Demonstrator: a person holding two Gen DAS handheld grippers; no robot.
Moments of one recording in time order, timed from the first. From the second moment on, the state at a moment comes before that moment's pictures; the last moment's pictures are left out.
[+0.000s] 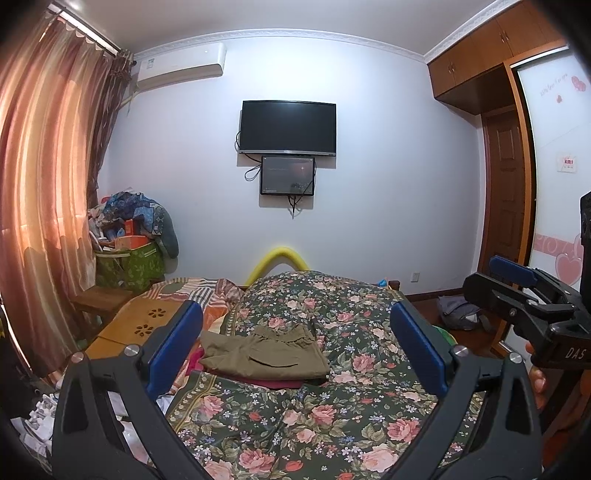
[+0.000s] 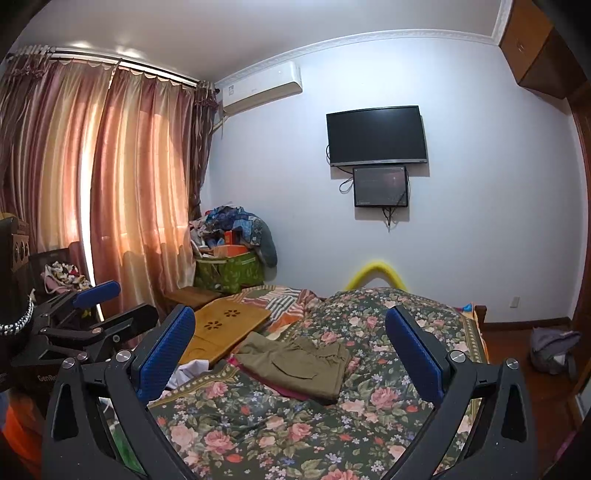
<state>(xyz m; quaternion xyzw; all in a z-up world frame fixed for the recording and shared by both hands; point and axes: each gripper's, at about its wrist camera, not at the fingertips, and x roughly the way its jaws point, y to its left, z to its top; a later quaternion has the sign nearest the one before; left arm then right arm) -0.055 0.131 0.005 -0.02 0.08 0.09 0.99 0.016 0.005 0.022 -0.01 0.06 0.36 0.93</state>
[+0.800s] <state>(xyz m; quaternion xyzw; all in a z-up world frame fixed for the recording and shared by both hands) -0.052 0.128 0.004 -0.02 0.08 0.09 0.99 0.019 0.004 0.020 -0.01 0.07 0.36 0.93</state>
